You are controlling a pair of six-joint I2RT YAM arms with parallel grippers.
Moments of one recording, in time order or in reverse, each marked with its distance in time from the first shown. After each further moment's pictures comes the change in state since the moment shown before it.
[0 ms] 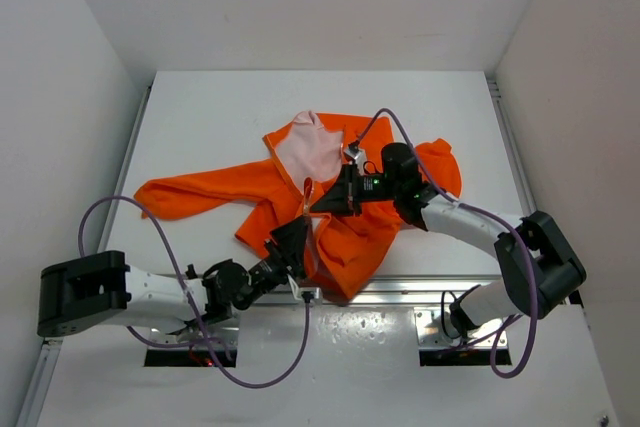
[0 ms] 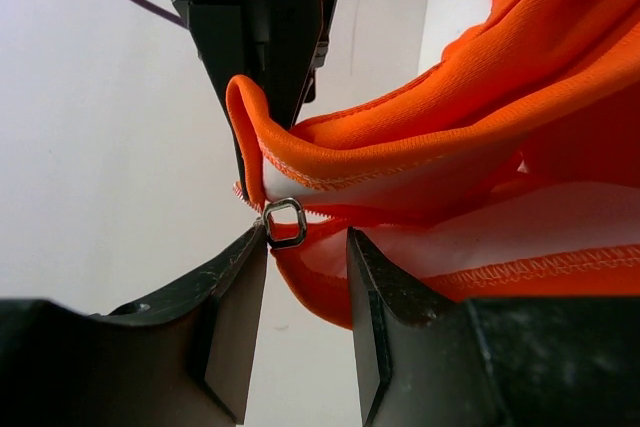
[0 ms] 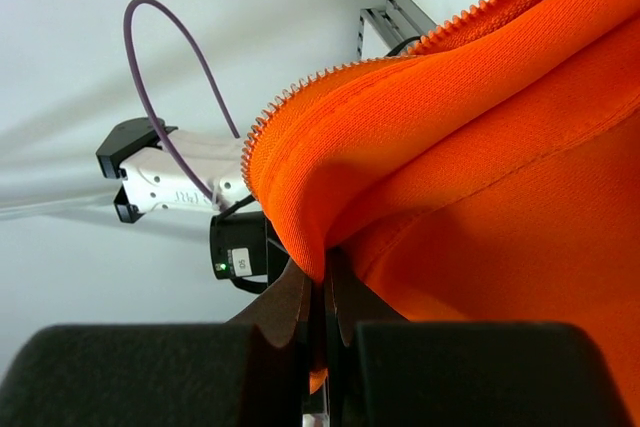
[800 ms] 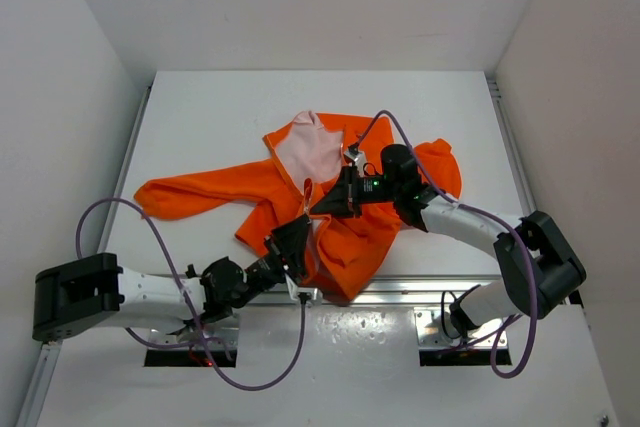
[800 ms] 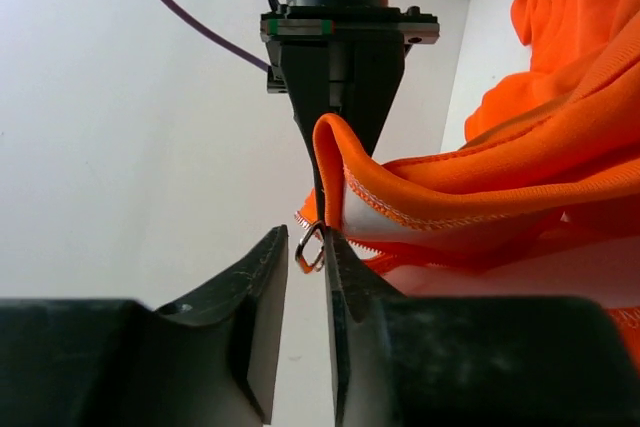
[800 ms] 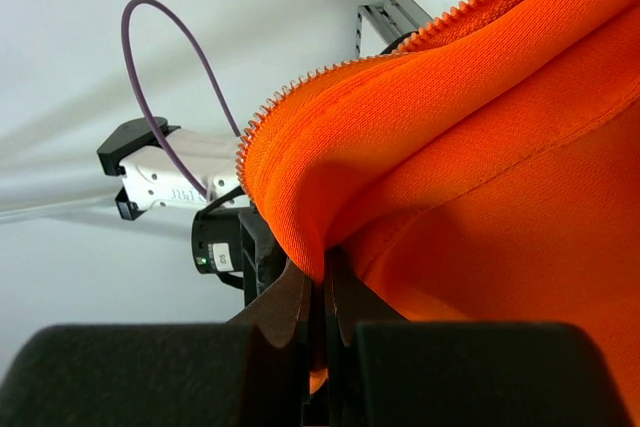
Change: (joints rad) left arm 0.026 -0.027 0.018 0.043 0.088 0.007; right arm 0.006 0.000 -0.010 0.000 0.004 0.011
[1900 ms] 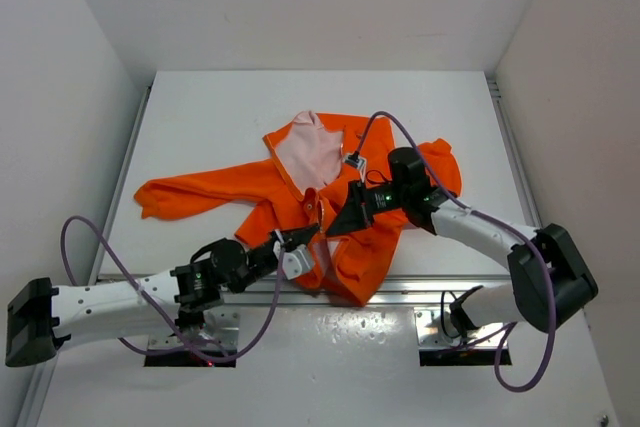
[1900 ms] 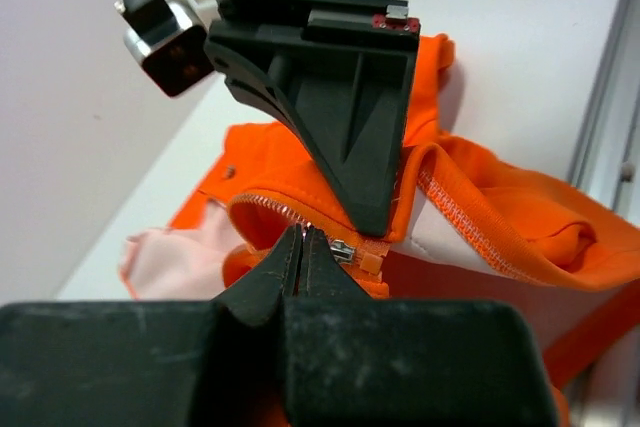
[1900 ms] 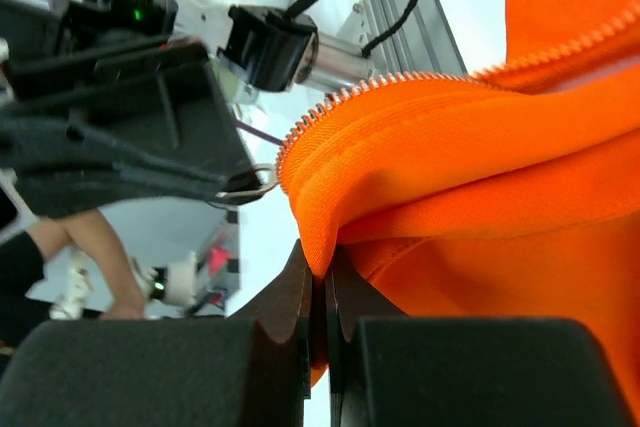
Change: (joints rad) left arm 0.041 -0.348 0.272 -0.809 0.078 -0.938; right arm -0.037 -0.076 -0.028 -0.180 -0.216 -0.639
